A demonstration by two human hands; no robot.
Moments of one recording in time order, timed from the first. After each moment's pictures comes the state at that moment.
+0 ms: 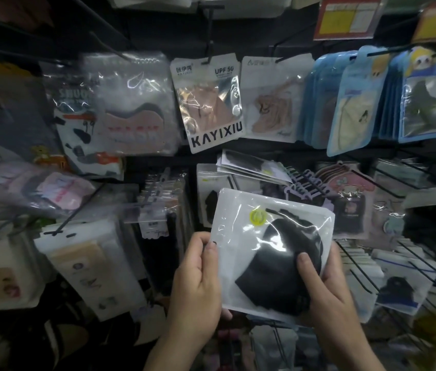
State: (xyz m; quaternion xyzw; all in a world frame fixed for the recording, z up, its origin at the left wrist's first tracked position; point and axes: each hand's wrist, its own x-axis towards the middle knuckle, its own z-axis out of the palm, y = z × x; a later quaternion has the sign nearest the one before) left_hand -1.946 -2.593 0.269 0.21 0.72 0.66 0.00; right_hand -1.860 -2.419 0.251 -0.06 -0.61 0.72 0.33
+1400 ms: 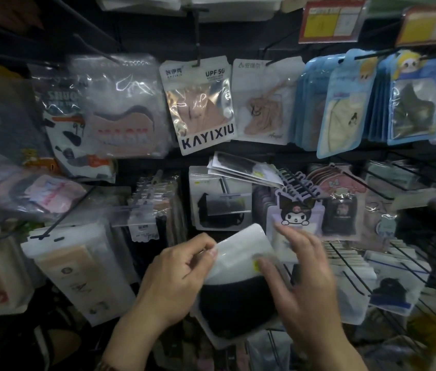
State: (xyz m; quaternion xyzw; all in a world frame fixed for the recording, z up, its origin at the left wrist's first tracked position) left_hand -1.995 -2.609 0.266 0.36 0.84 0.40 -0.09; right_hand -1.874 -2.409 0.241 -0.07 -0.81 0.34 0.47
